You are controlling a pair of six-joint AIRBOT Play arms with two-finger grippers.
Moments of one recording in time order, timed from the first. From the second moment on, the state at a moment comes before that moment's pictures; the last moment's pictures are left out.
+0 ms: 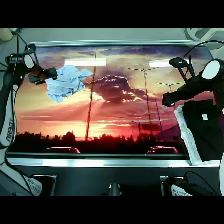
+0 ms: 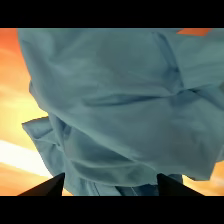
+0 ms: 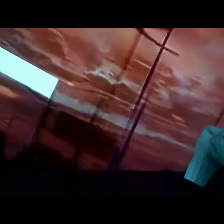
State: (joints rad) left arm 0.00 -1.84 1.93 1.61 -1.21 -1.92; right arm -0.01 -1.31 1.45 -1.40 1.44 1.11
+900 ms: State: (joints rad) left arm -0.01 -1.69 2.06 1.06 -1.20 -1.52; right arm -0.01 -1.27 1.66 -1.39 1.38 0.99
